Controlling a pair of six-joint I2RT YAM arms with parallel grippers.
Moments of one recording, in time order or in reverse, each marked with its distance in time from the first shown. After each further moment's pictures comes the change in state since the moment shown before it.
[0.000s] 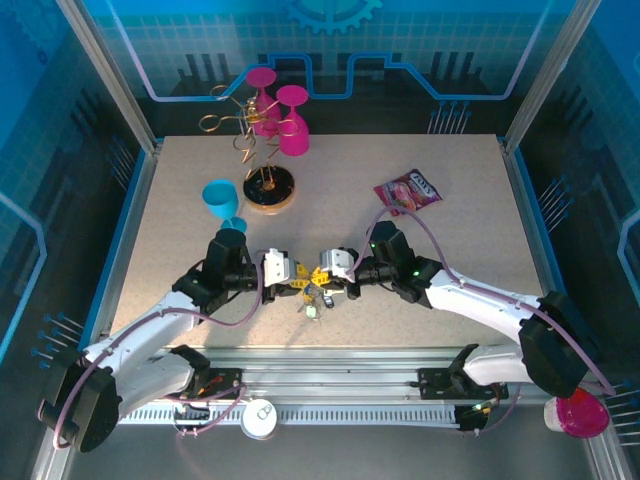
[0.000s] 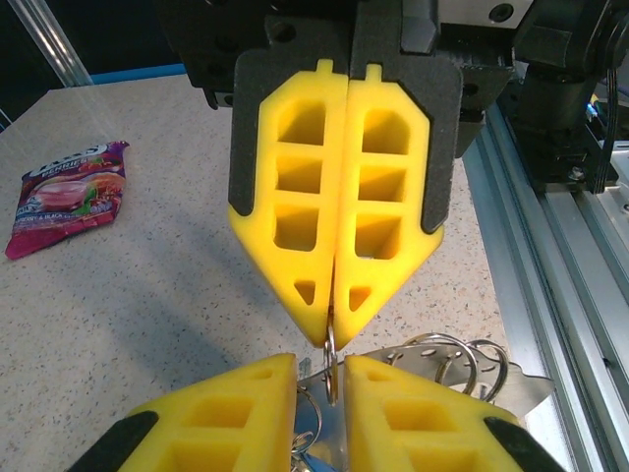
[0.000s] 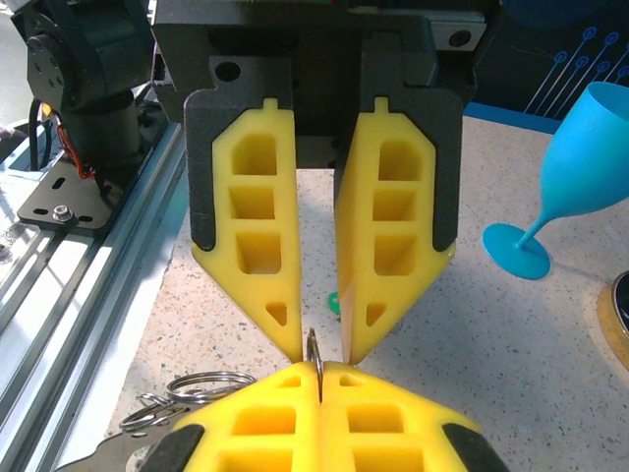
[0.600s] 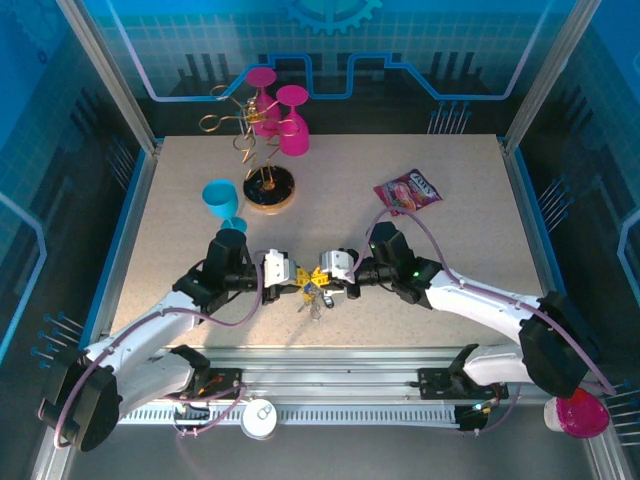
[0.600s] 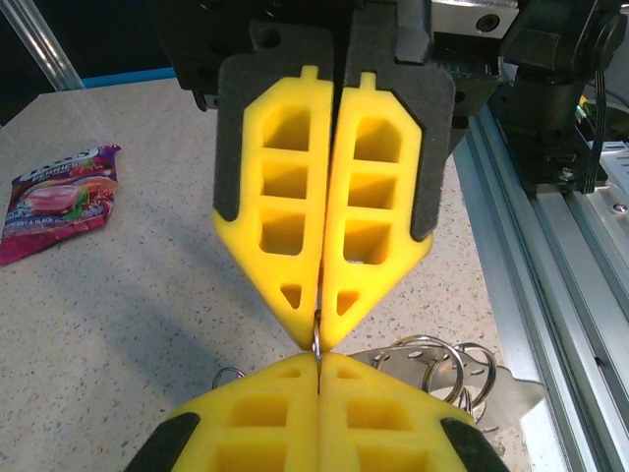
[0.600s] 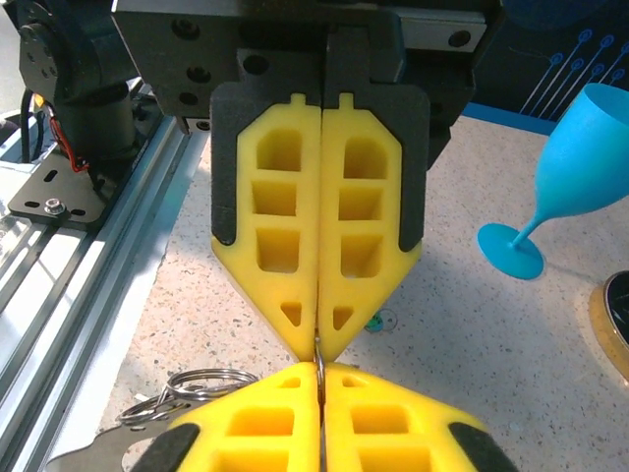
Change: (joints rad) left arm 0.000 0.006 -0.003 0.004 0.019 0.005; right arm 0.005 0.000 -0.005 -0.003 0.019 -0.024
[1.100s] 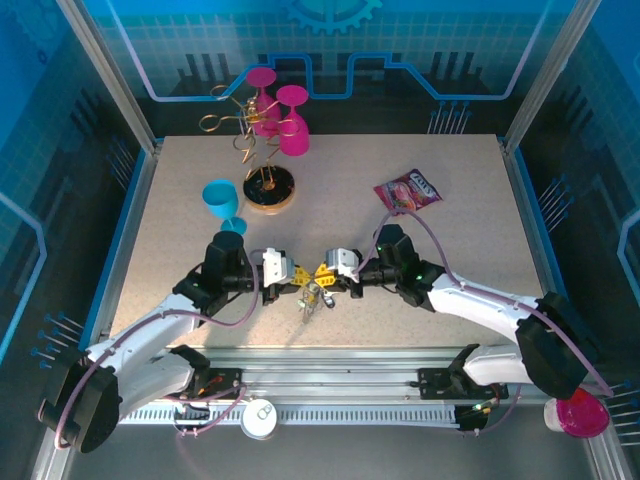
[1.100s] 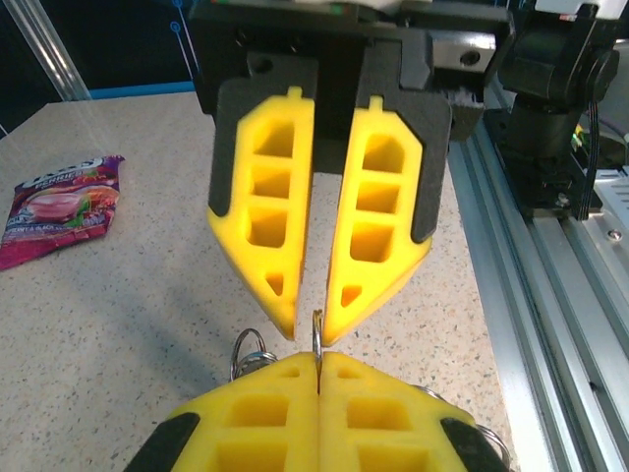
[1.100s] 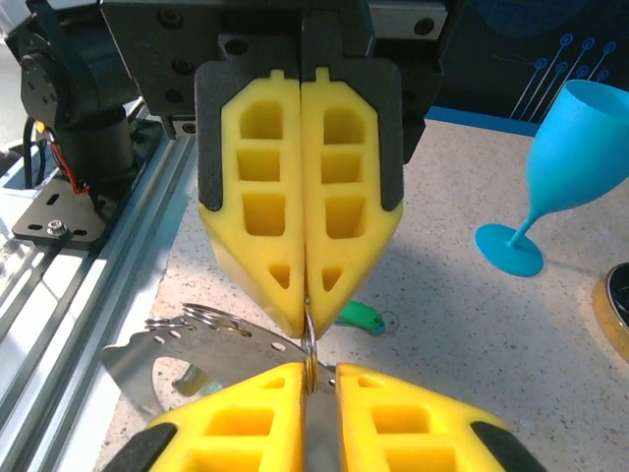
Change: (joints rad) left arm 0.007 -0.008 -0.037 0.087 0.018 -0.073; right arm -0.034 -0.006 -0.059 0.106 -0.041 0.071
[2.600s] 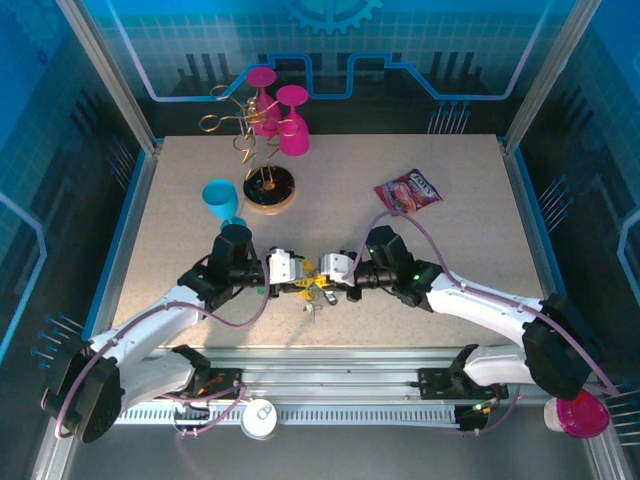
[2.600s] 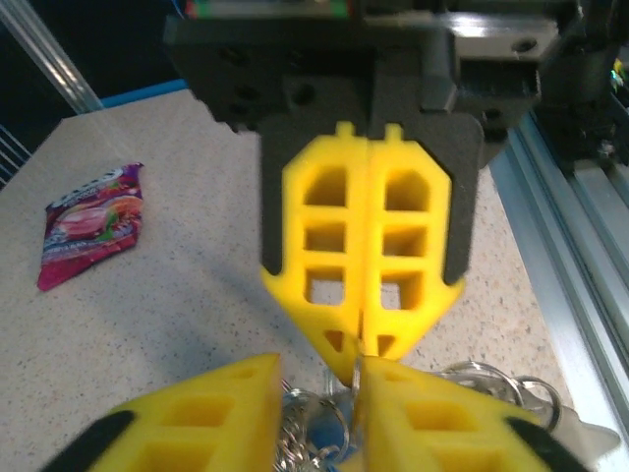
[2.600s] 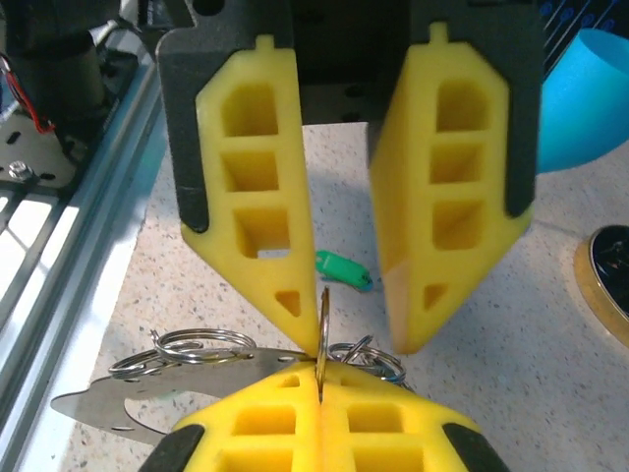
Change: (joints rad) left arm -0.030 0.049 0.080 -0.064 -0.067 0.147; right arm 0.050 -0.013 0.035 -0.120 0.126 -0.060
